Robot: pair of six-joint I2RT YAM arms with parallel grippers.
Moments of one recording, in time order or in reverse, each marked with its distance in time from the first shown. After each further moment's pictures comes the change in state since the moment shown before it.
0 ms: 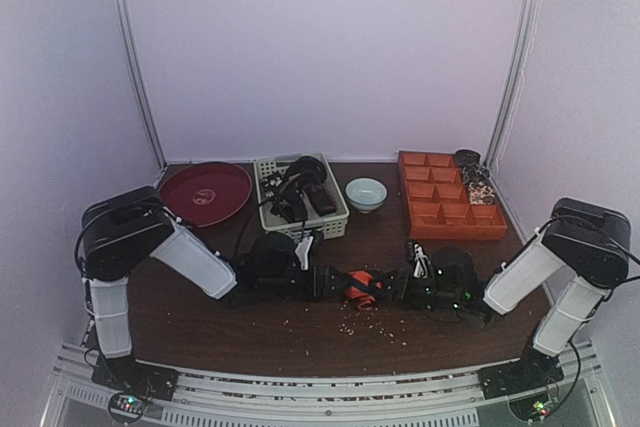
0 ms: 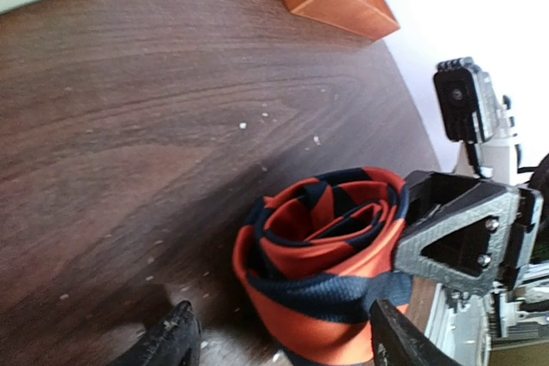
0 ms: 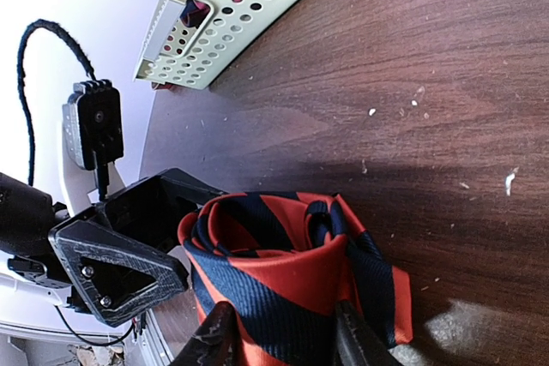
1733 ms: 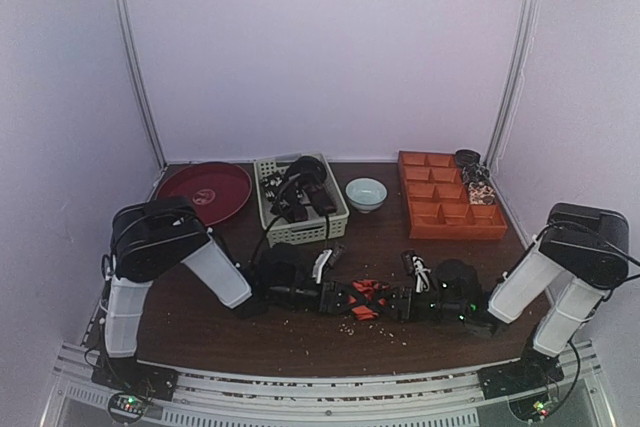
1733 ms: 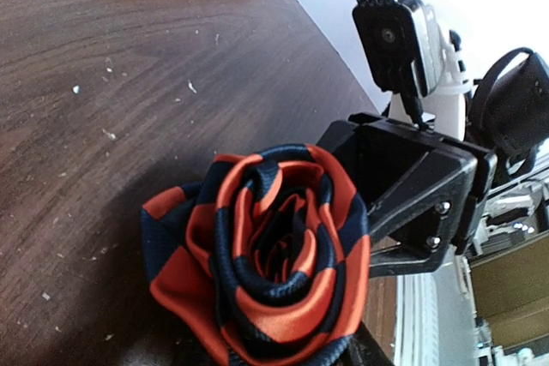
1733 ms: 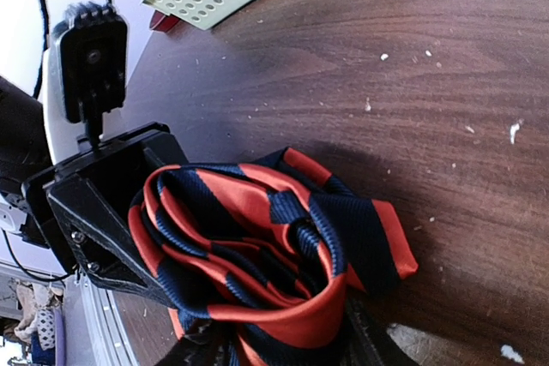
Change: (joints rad) left arm -0.031 0.177 0.046 0.262 0.269 0.070; right arm 0.043 0.010 -0.083 0.060 -0.006 -0.218
